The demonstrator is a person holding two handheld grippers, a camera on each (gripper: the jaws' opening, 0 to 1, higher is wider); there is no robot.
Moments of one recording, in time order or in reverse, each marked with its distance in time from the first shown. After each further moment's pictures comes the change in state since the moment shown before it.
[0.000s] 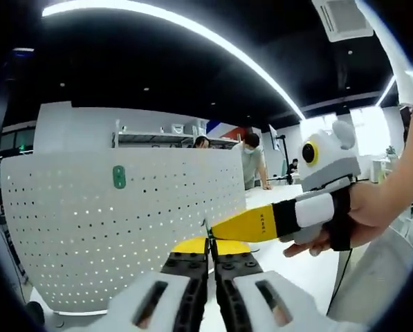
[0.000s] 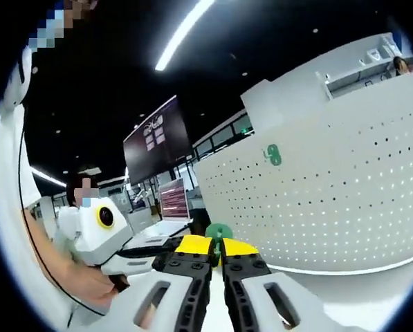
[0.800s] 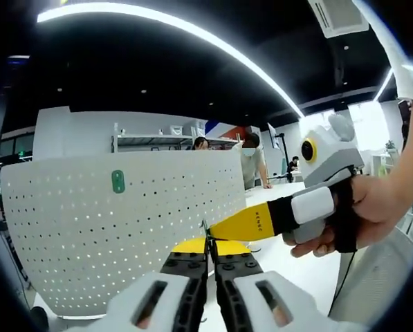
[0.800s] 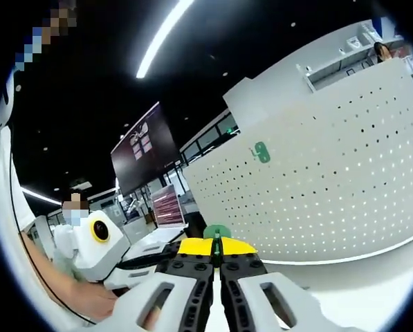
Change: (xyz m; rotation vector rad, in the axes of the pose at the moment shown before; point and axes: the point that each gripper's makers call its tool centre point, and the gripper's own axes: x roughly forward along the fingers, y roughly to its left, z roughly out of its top) left arm 0.001 -0.003 0.004 0.024 -0.007 -0.004; right arm -0.003 -0.003 0.004 0.088 -0.015 -0.061
